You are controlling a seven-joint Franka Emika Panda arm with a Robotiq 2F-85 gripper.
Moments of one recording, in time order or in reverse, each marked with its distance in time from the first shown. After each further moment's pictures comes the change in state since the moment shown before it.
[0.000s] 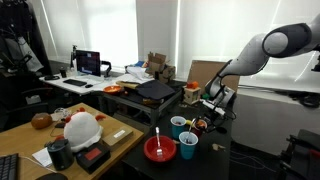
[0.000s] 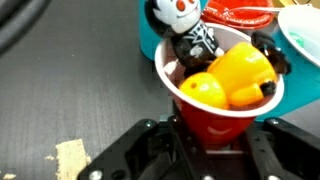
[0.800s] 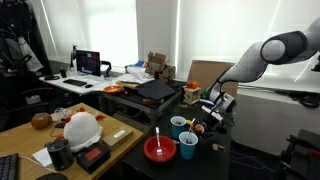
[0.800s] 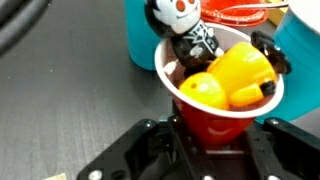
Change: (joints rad) arm -0.030 0.083 0.051 0.041 0.088 0.000 0.001
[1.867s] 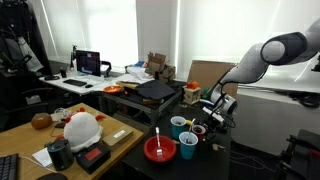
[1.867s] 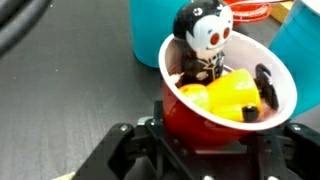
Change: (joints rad) arm -0.016 0.011 0.007 -0.009 0.006 0.000 0.001
